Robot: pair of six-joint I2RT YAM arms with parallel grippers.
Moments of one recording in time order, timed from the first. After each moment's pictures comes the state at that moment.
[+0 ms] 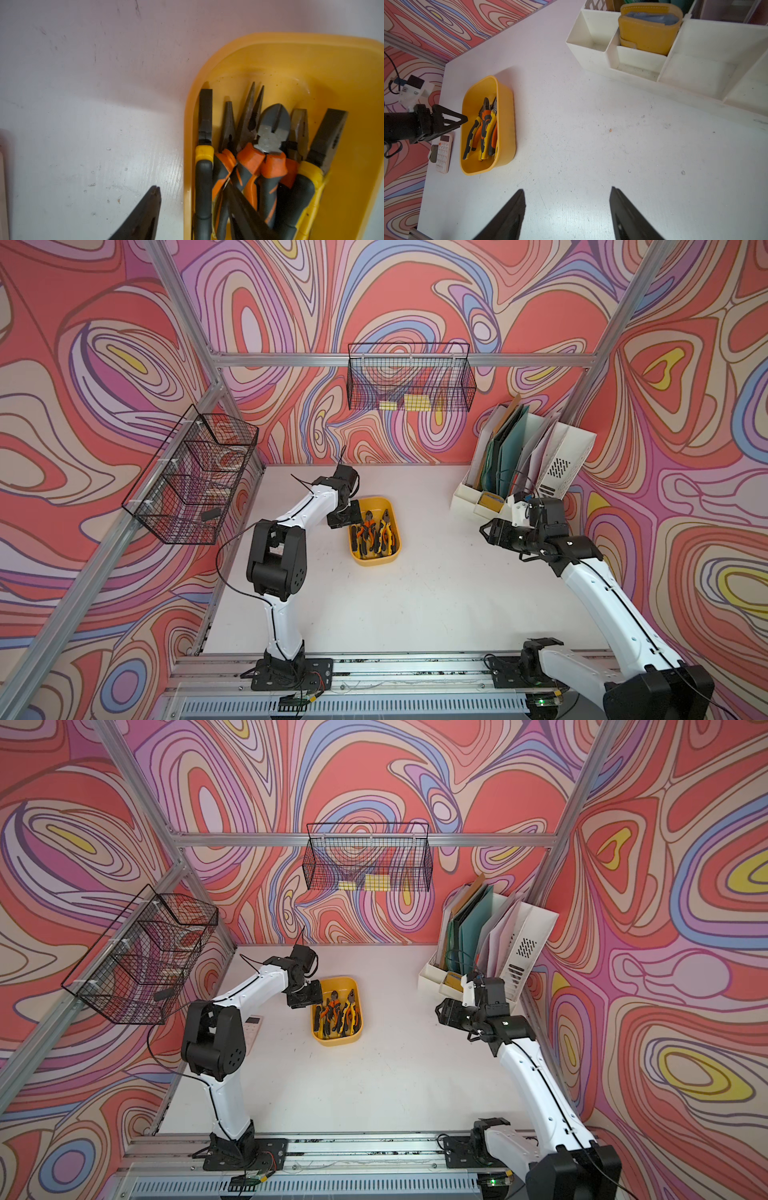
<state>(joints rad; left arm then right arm) -0.26 1.98 1.58 -0.90 -0.01 -0.49 0.09 1.08 0.96 -0.68 -0.27 0.36</state>
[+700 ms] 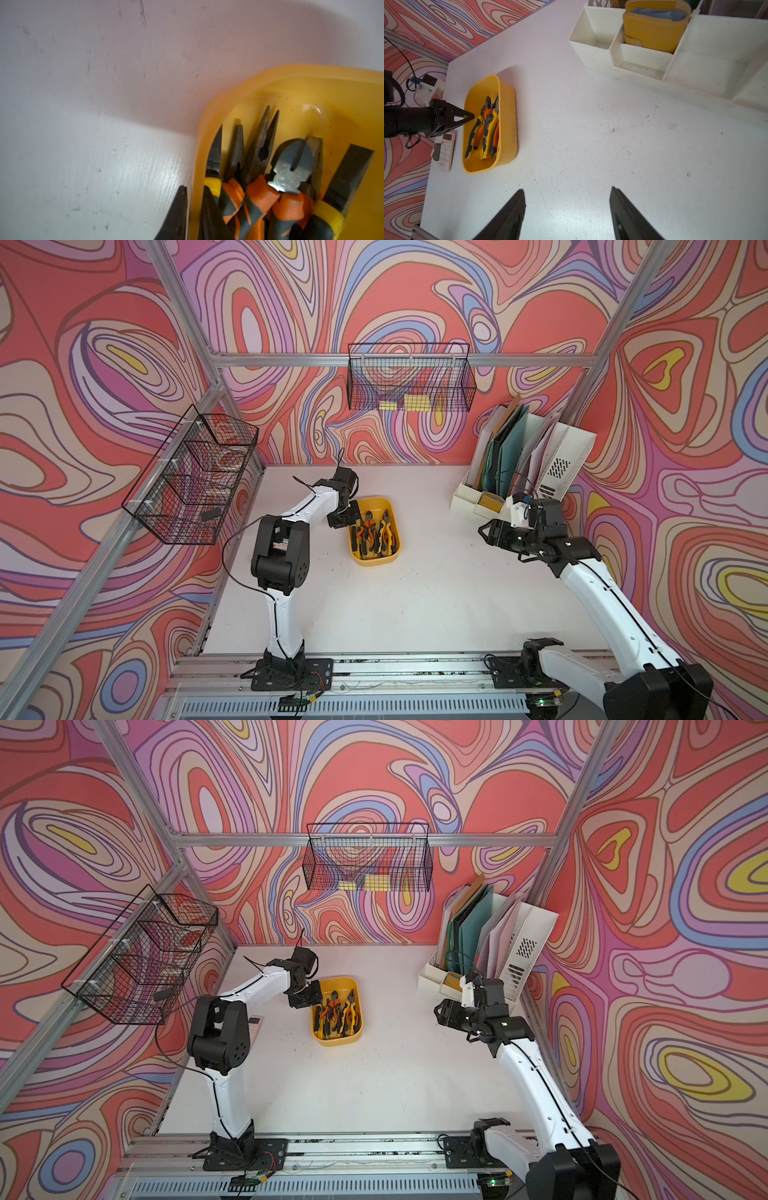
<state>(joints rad) -0.25 2.03 1.57 -0.83 -0.02 -0.54 0.10 1.08 0.94 -0.67 -0.29 0.36</state>
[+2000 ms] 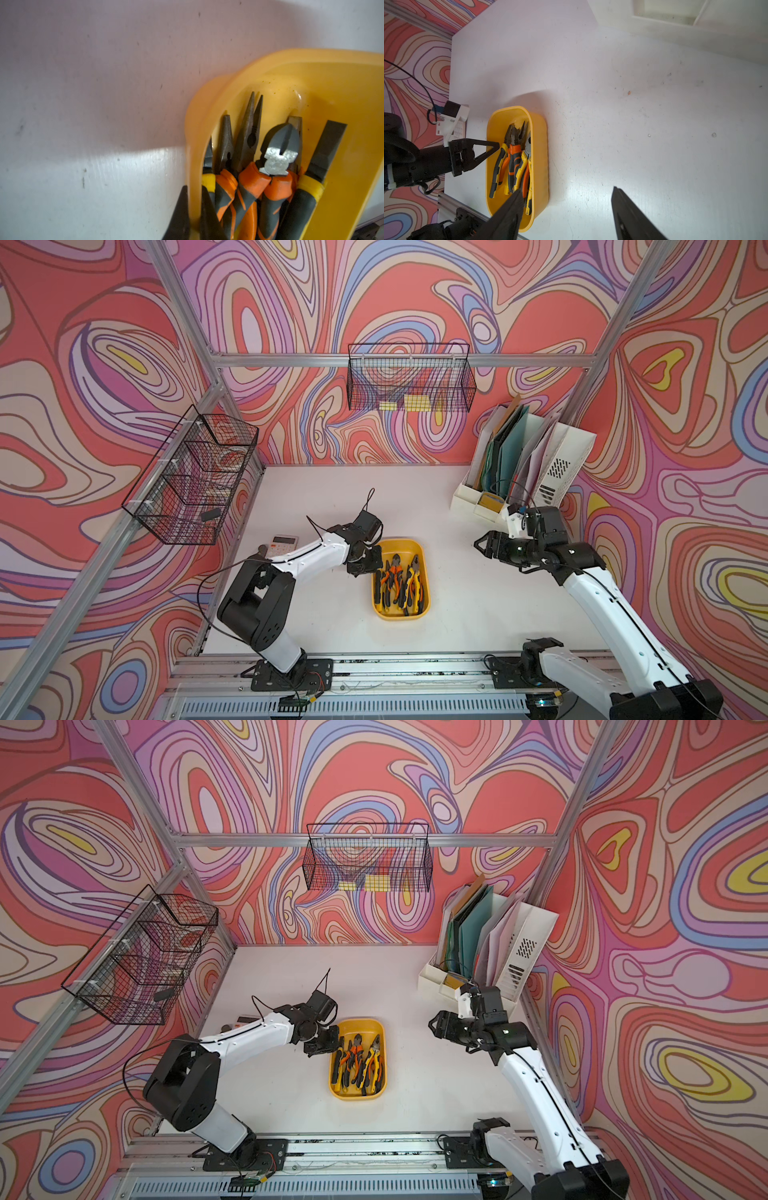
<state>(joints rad) -0.58 1.59 0.98 -0.66 0.12 -0.68 0.18 1.03 0.94 -0.84 -0.33 0.42</state>
